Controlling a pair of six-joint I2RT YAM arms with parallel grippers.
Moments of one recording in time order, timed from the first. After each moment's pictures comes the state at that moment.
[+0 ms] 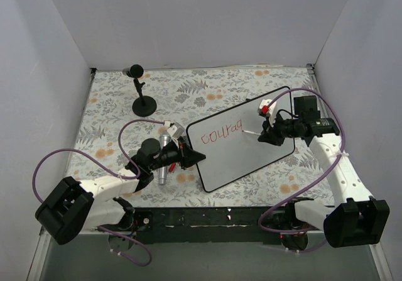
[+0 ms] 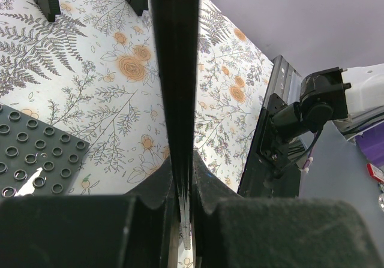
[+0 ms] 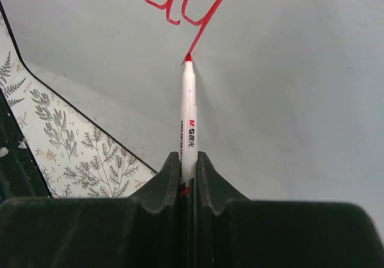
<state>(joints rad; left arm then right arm) -0.69 1.16 0.33 0.73 0.49 -0.52 0.13 1.12 1.01 -0.84 -0.74 -0.77</state>
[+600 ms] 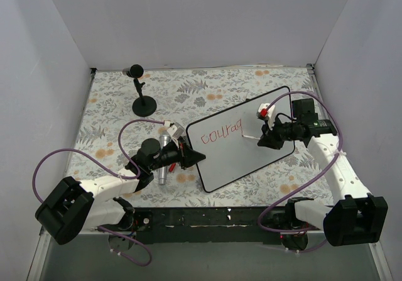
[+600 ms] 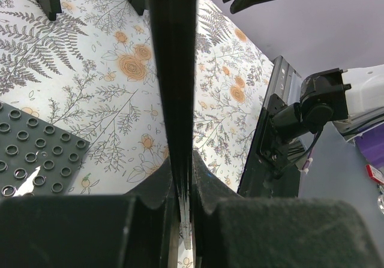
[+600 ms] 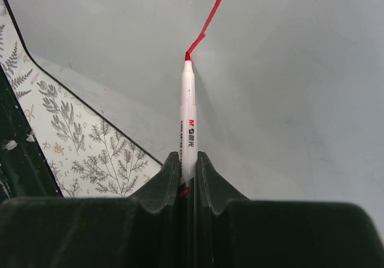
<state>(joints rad) -0.69 1.16 0.33 0.73 0.49 -0.53 0.13 1.14 0.97 -0.84 -0.75 -0.77</state>
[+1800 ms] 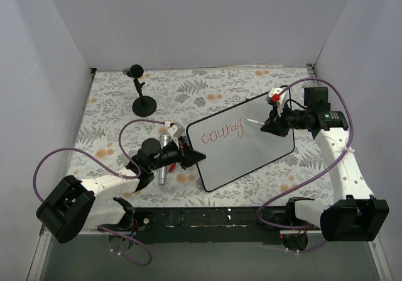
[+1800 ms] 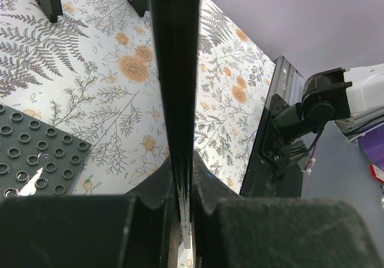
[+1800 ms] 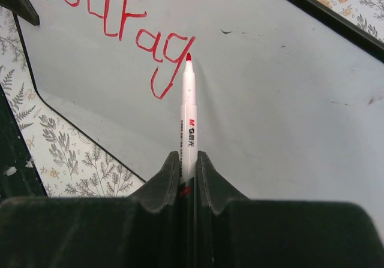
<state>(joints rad) -0.69 1.17 0.33 0.74 0.49 -0.52 0.06 1.16 1.13 -0.87 -0.86 -0.76</state>
